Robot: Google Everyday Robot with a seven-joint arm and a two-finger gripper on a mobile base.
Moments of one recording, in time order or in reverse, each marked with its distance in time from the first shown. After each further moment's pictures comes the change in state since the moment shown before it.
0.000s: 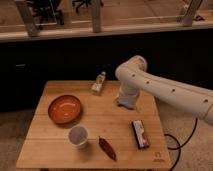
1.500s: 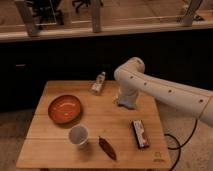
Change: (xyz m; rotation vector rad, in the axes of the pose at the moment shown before) arm 0.011 -0.010 0.012 0.003 0.029 -0.143
